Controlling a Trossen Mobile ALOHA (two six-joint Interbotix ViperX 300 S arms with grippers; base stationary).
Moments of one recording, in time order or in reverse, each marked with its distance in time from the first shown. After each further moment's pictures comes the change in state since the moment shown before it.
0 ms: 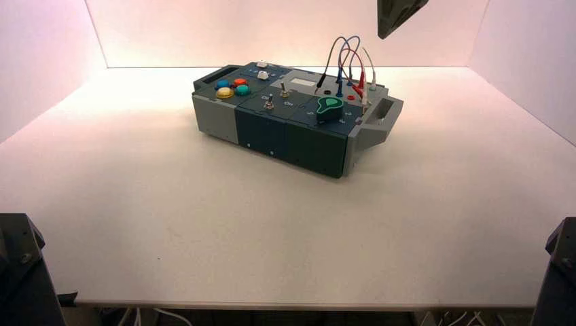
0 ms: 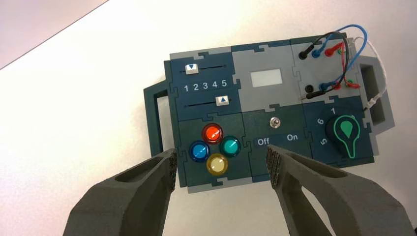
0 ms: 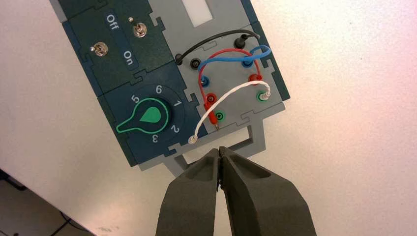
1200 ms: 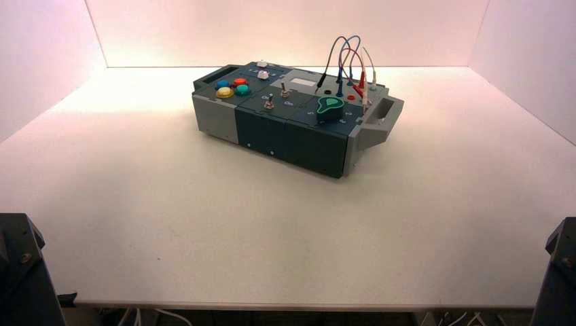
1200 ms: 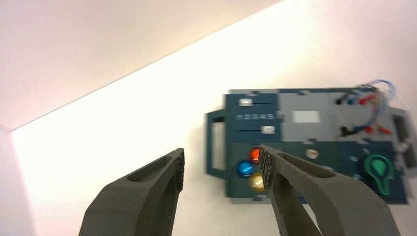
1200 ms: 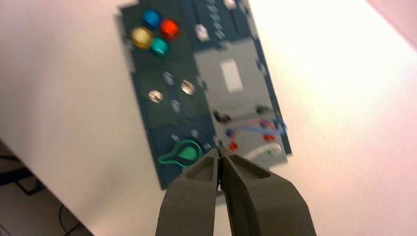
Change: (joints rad) left arm 0.132 -0.181 0.052 0.018 -0.112 -0.012; right arm 0.164 -0.005 -0.244 -0.009 0.110 0.000
